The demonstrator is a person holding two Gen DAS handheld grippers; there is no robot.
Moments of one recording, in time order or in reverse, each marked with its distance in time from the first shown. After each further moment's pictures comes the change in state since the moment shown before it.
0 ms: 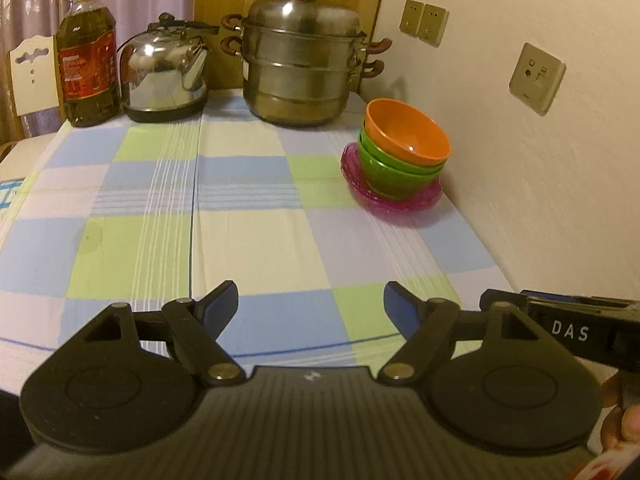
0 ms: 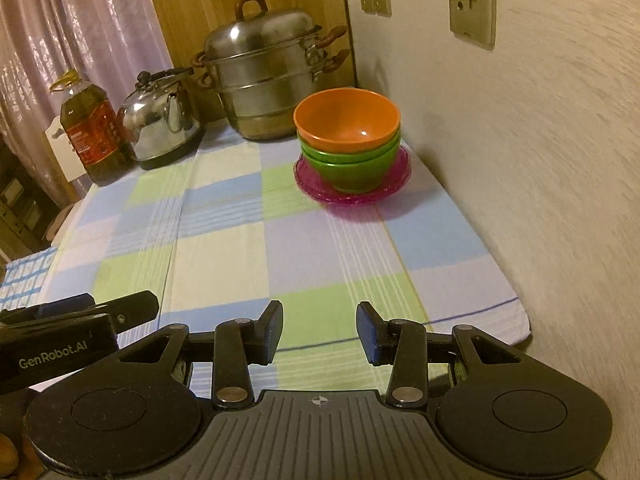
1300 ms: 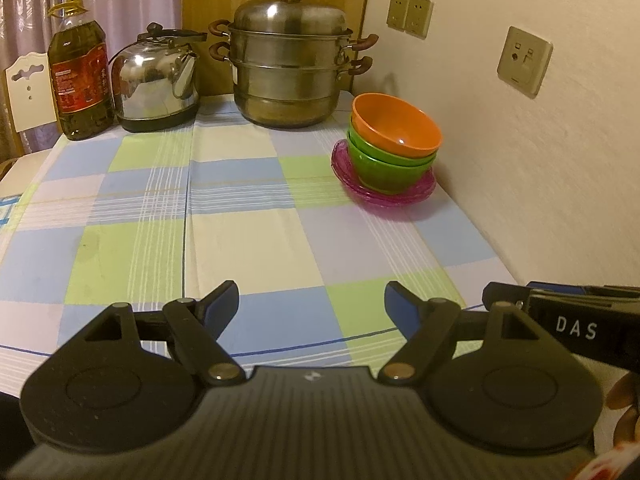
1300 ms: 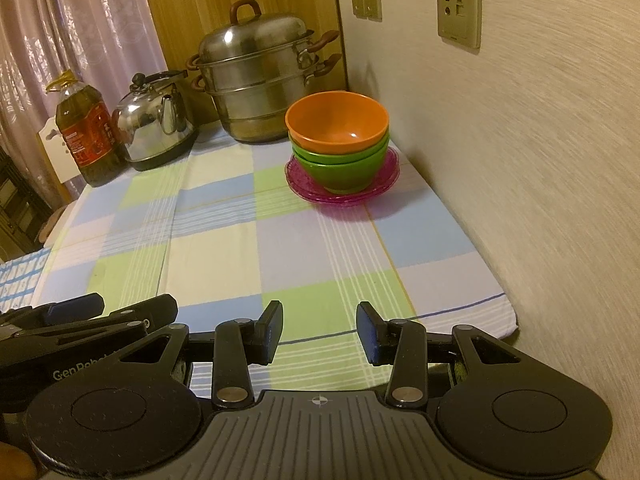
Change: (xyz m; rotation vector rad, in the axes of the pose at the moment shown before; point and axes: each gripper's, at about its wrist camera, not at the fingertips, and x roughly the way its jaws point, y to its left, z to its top) left arm 0.002 -0.019 -0.008 0.057 -0.018 0.015; right arm -0.009 0.000 -0.005 0.000 -0.014 -0.027
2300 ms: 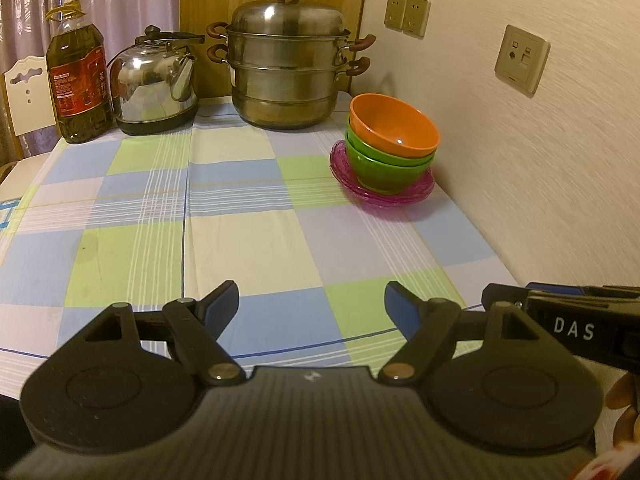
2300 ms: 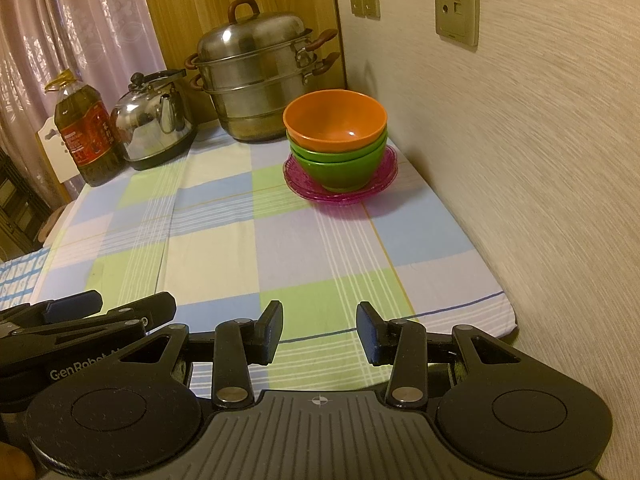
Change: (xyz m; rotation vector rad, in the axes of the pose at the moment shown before) left arm 0.000 -0.002 0.001 0.004 -0.002 0.001; right arm 0.000 -0.002 0.000 0.001 0.000 -0.001
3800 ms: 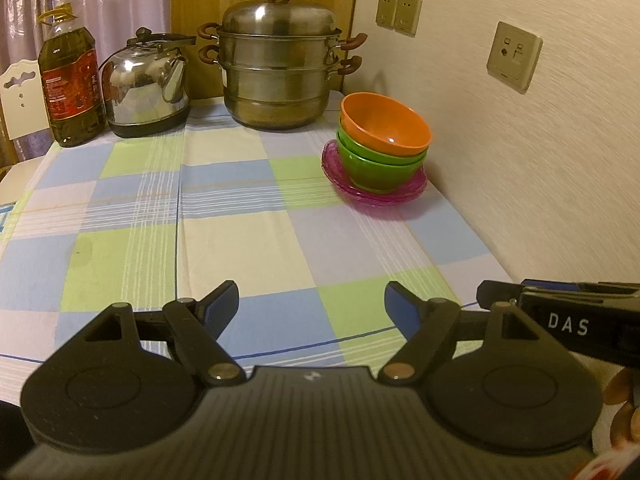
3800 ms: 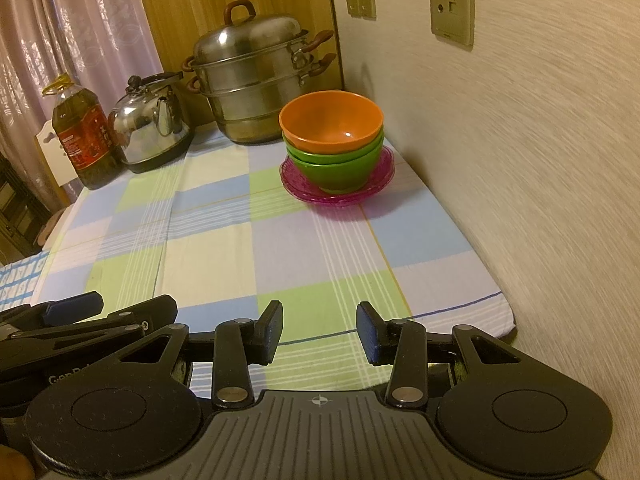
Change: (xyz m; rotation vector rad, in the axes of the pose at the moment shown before) left arm 0.000 -0.003 0.000 0.018 0.000 -0.021; right arm 0.002 -0.006 0.002 0.005 -0.002 0.000
